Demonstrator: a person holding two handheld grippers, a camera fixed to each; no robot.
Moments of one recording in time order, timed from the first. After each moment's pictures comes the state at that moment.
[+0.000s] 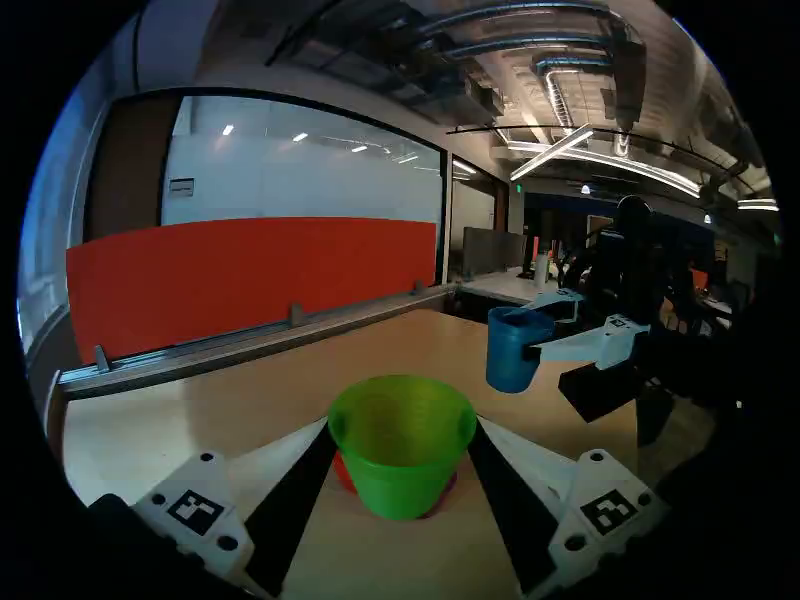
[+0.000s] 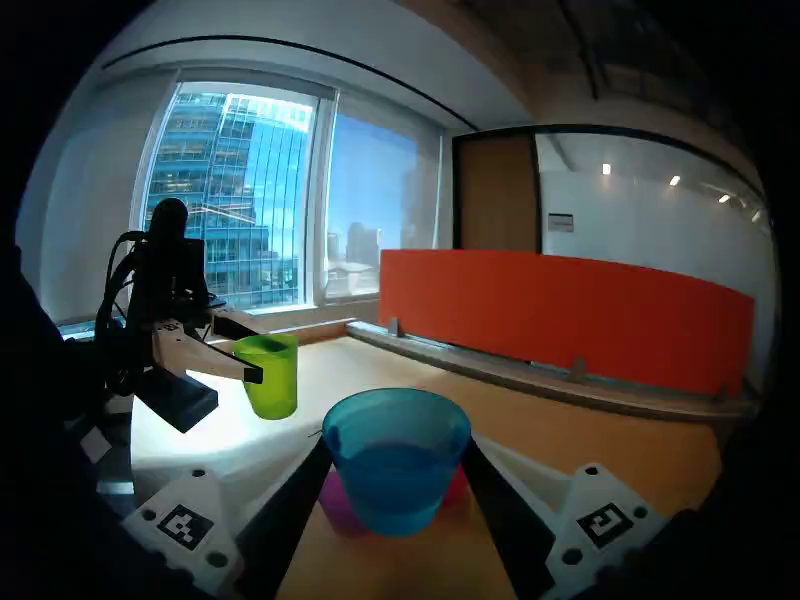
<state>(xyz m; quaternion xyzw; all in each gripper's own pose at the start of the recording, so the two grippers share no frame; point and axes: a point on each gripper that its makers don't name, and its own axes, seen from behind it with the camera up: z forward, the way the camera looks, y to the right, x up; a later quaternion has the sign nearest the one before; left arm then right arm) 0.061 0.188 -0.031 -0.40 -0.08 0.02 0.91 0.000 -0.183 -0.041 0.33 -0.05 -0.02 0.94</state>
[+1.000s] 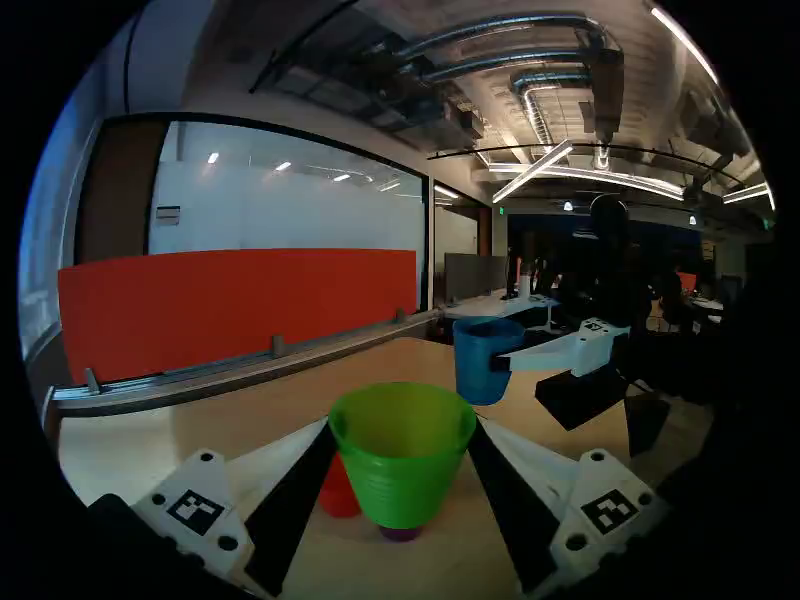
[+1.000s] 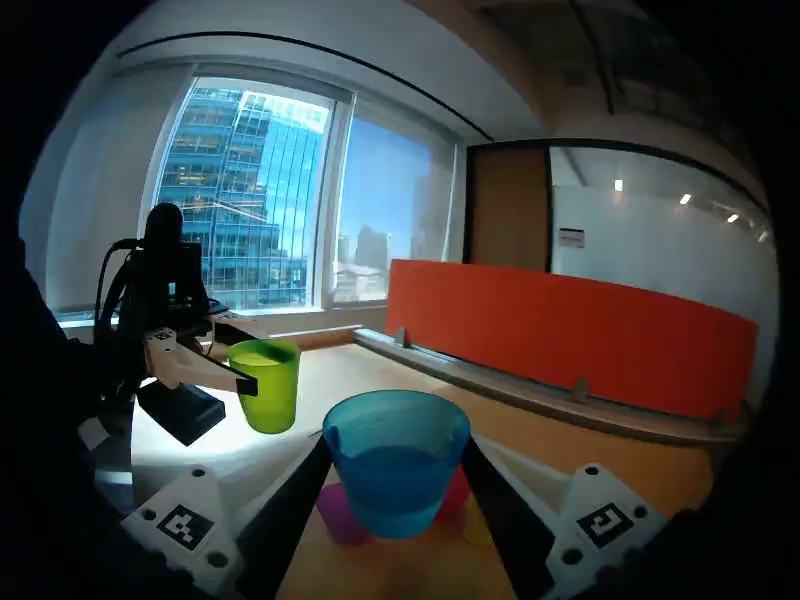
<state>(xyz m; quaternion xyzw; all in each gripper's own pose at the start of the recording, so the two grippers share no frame) 0.079 0.214 -0.051 -0.42 -0.03 0.01 0.91 0.019 -0.192 -0.038 0.34 -0.03 -0.05 0.94</state>
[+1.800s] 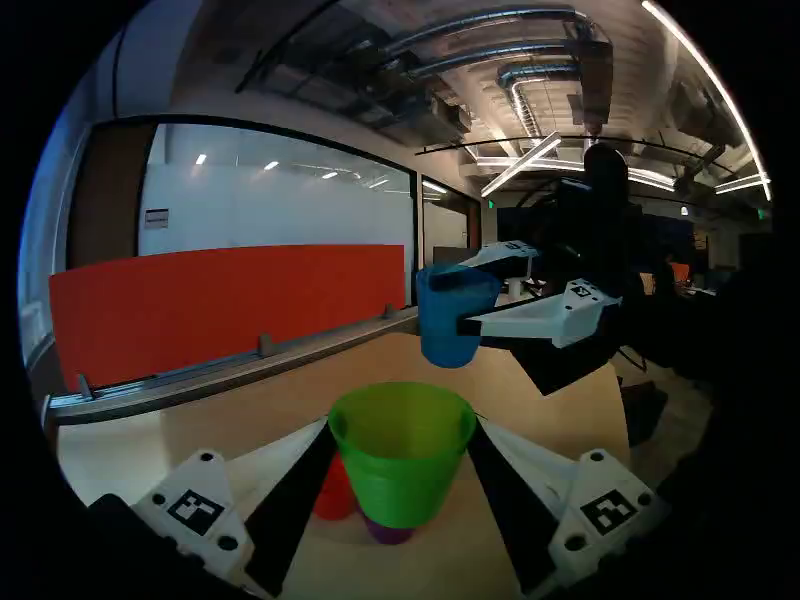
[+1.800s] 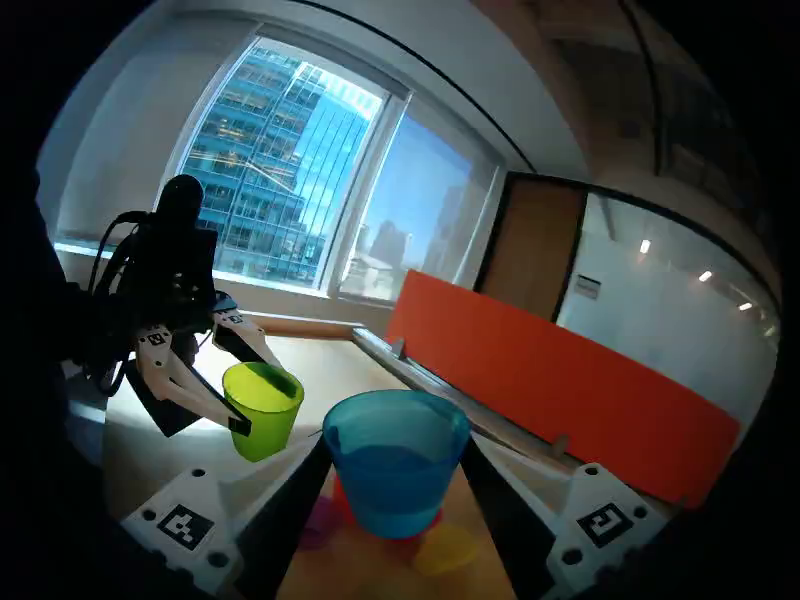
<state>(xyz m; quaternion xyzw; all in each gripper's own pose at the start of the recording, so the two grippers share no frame) 0.070 0.235 -0.054 -0.43 -0.03 0.03 0.90 0.057 -0.208 -0.028 0.35 0.01 -0.17 0.92</state>
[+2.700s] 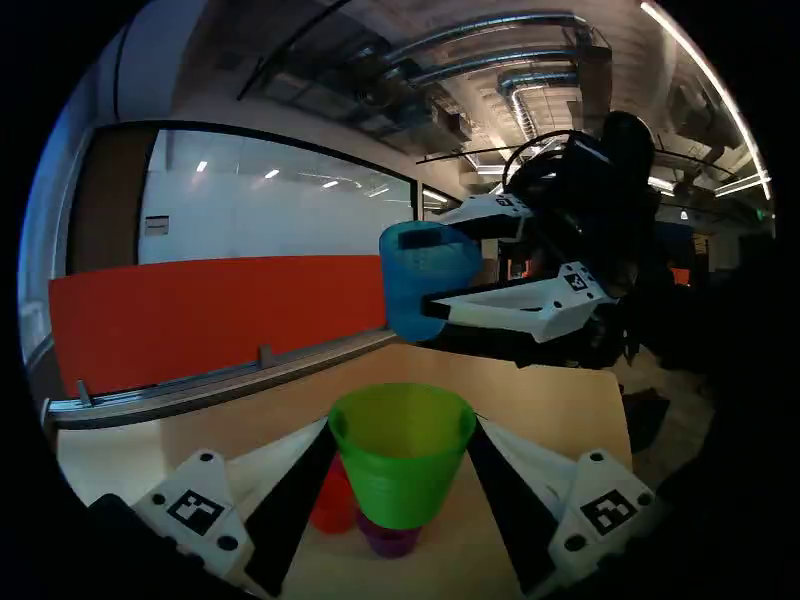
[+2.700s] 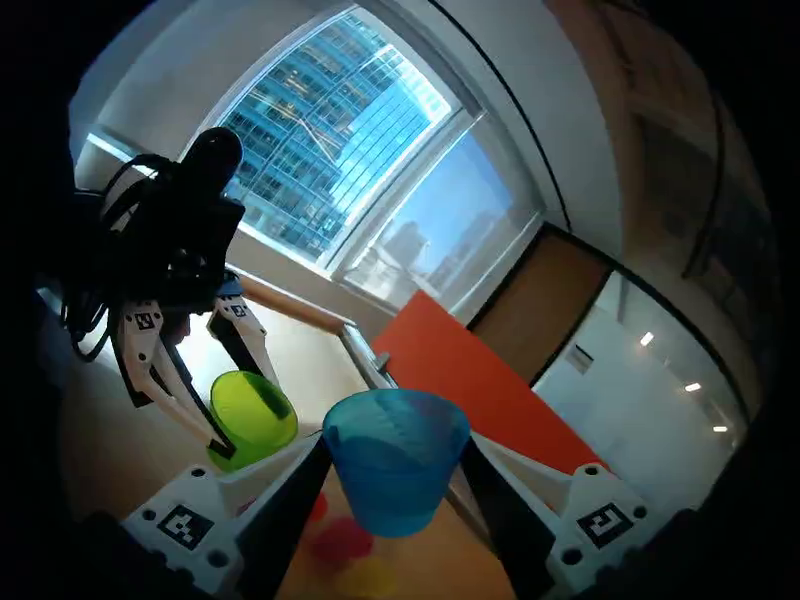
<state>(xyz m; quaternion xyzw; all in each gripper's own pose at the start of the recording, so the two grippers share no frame) 0.085 0.245 -0.047 -0.43 -0.02 0.02 0.90 0.103 -0.232 -0.010 0.33 0.07 -0.33 0.88</state>
